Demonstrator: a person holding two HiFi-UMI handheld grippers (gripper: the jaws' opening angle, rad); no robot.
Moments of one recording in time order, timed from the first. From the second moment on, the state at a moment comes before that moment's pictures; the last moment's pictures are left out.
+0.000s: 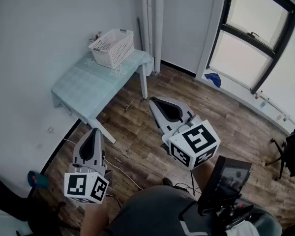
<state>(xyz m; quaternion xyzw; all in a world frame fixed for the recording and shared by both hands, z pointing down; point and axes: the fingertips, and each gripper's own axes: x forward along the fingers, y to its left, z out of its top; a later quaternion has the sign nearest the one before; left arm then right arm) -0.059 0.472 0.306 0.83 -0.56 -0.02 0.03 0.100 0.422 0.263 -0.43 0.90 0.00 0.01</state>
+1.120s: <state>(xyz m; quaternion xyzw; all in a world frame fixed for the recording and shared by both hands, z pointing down) -0.097 0.498 0.307 0.88 -0.48 -0.06 0.01 0.048 0.457 0.265 -0.47 0.88 0.00 0.01</state>
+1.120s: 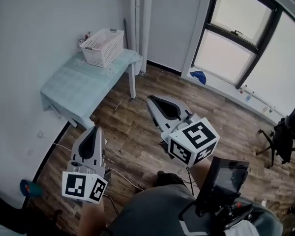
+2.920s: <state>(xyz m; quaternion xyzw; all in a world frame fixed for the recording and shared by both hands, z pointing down) 0.057 0.202 0.302 0.89 -0.45 -0.03 0.01 0.194 0.146 0.279 -0.43 0.90 -0.05 0.07</state>
